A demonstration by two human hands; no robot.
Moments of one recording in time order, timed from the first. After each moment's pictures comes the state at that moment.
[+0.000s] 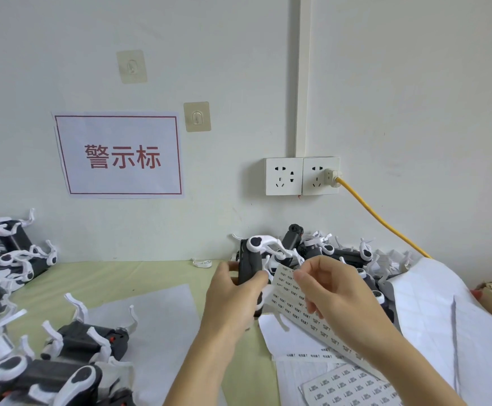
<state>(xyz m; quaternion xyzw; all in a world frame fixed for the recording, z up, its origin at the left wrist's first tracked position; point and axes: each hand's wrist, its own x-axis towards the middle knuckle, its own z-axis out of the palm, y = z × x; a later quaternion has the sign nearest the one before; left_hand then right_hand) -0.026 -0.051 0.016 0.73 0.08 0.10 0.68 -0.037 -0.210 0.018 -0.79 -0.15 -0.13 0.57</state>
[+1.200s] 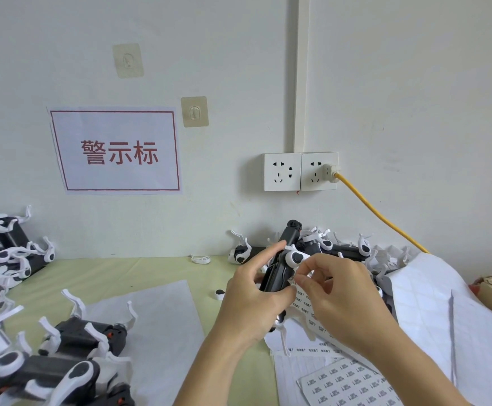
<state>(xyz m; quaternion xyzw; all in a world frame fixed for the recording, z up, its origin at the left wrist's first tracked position) -0.020 -0.061 0.001 0.76 -0.12 0.07 0.64 -0.029 -0.217 0.009 -0.87 -0.15 -0.23 0.42</state>
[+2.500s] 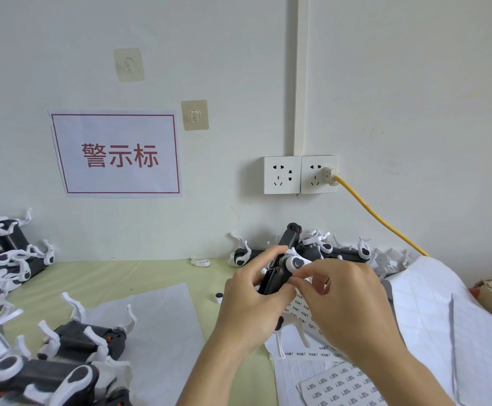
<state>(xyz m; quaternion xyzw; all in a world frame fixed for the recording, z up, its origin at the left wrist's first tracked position) -0.023 -0.063 0.004 0.75 -0.14 0.09 0.64 -0.039 -0.209 0.013 -0.88 -0.10 -0.34 0.30</state>
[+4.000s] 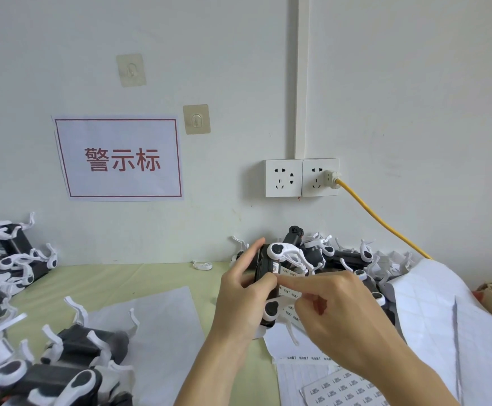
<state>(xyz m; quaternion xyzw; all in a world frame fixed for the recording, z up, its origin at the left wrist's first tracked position) -0.019 -0.059 0.008 0.65 -0.07 0.09 0.75 -0.049 -0.209 0.020 -0.90 -0.24 -0.24 0.29</state>
